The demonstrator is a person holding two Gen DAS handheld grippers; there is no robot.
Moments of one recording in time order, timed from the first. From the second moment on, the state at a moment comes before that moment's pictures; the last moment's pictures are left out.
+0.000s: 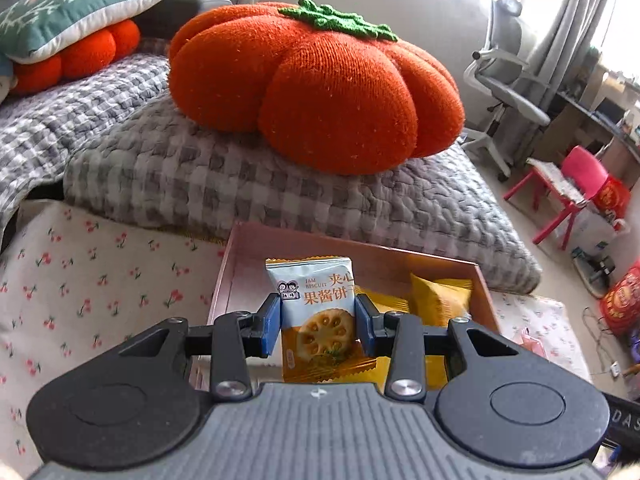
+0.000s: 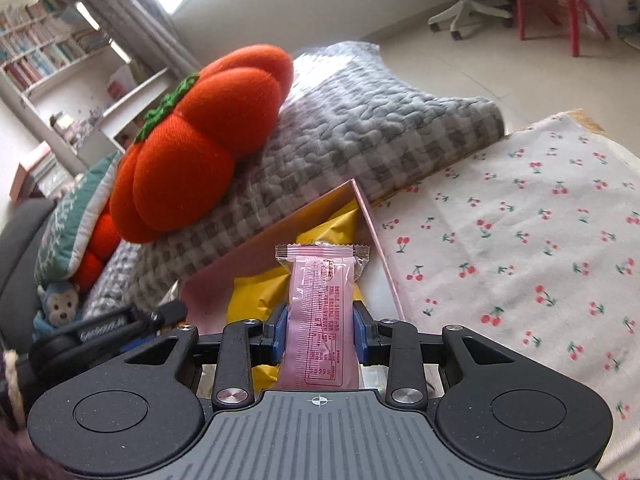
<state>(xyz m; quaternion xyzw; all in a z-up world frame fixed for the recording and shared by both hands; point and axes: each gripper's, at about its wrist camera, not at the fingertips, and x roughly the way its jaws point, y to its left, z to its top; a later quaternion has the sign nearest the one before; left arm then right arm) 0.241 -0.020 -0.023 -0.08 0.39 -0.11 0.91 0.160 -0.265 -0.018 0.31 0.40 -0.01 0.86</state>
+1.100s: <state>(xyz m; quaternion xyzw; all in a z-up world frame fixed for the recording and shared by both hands) 0.237 -0.010 -0.039 -0.06 0.39 -0.10 0.92 0.160 -0.264 -0.012 0.28 0.39 -0.01 0.88</state>
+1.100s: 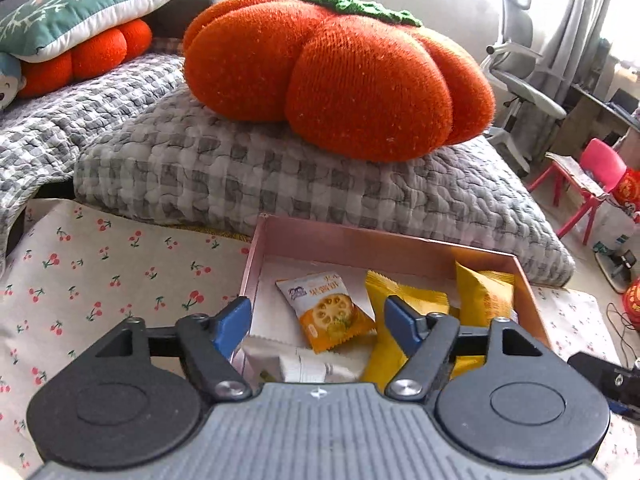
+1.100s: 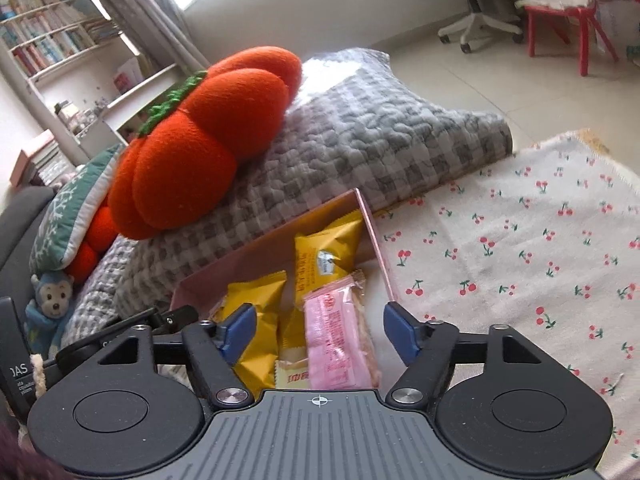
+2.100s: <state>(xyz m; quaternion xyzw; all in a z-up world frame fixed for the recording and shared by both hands) 0.108 0.061 -0.019 -0.04 0.45 -0.07 0.89 0.067 -0.220 0.023 0.15 0.42 0.00 0.89</state>
